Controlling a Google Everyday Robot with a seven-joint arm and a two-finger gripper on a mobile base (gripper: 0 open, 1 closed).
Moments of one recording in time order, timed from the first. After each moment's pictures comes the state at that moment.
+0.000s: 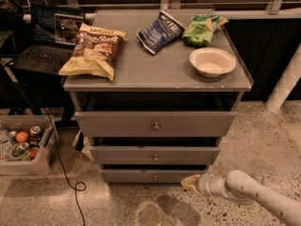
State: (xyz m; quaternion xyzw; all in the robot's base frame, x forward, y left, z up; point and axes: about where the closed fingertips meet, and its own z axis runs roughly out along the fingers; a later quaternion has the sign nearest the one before) arm 0.523 -0.185 0.315 -0.39 0.82 0.24 0.34
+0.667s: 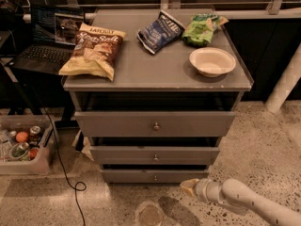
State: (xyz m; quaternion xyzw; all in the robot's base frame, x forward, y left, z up) arm 0.527 -0.186 0.279 -0.34 0.84 0.22 0.36
